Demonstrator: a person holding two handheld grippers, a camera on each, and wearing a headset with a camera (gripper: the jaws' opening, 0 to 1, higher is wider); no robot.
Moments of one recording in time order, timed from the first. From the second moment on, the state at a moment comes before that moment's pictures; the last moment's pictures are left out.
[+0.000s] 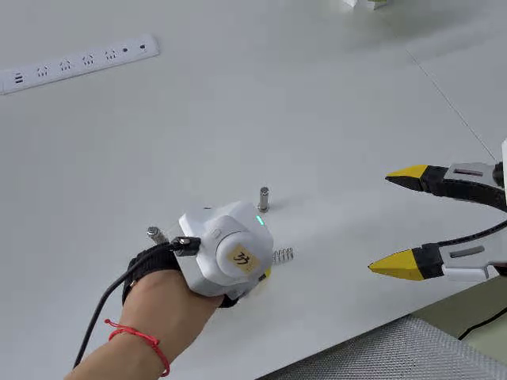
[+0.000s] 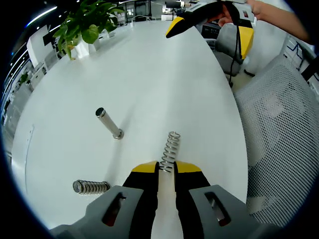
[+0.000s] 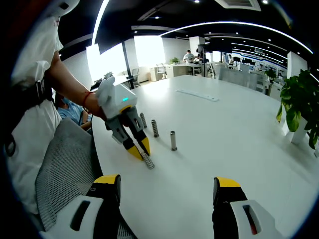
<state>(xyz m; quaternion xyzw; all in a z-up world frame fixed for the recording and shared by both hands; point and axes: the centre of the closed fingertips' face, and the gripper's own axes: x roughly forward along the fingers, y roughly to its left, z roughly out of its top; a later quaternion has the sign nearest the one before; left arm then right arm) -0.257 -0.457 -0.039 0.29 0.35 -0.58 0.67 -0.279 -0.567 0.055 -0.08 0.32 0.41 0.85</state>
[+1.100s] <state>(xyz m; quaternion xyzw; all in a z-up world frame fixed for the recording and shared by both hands) -0.270 -0.458 -0.015 0.22 0.36 -0.59 0.70 -0.278 -0.550 0.068 -0.09 0.32 0.43 0.84</state>
